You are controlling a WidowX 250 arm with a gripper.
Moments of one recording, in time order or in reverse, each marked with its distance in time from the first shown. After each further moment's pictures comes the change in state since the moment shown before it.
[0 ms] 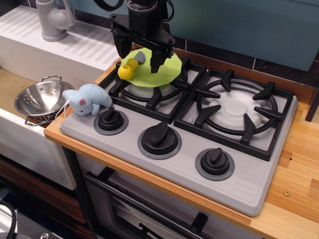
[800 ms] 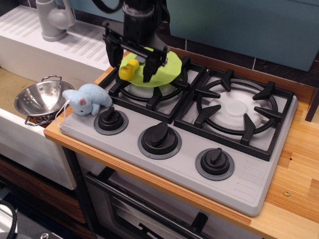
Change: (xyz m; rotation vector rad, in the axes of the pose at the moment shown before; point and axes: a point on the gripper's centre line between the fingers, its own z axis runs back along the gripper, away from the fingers) arm -0.020 -0.001 0.011 0.027 0.111 0.019
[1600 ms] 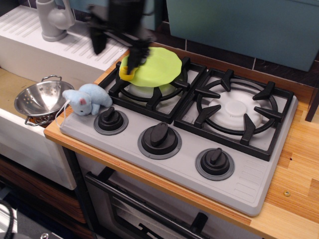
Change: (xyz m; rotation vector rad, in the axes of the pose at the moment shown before) arm -0.033 0.041 0.022 0.039 0.010 -0.057
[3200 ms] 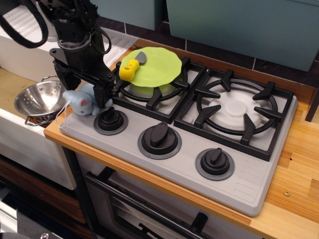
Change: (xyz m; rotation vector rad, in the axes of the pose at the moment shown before) arm -0.031 -0.002 -0.050 -0.108 -0.114 0.036
